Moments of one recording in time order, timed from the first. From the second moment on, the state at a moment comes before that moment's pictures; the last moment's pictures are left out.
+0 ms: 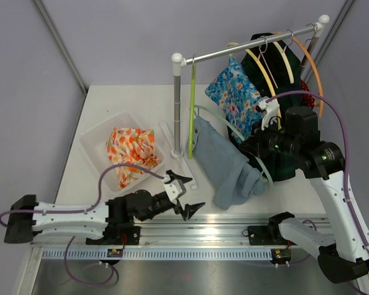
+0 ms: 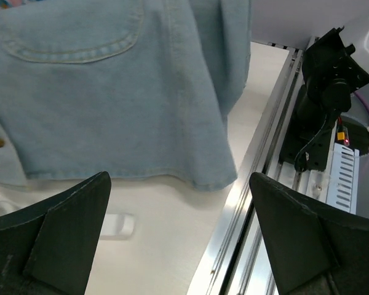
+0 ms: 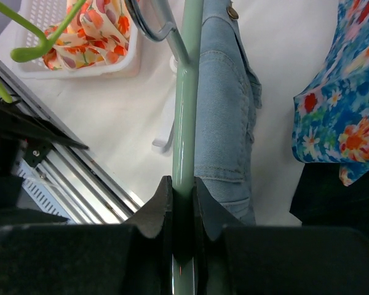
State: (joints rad) left arm -1.37 0.78 0.39 0.34 -0.24 -0.02; right arm 0.33 0.99 1.37 -0.94 -0.44 -0.03
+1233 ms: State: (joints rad) left arm -1.47 1.79 0.70 1.23 -0.79 0.12; right arm 0.25 0.95 1.26 -0.83 -0.57 0.11
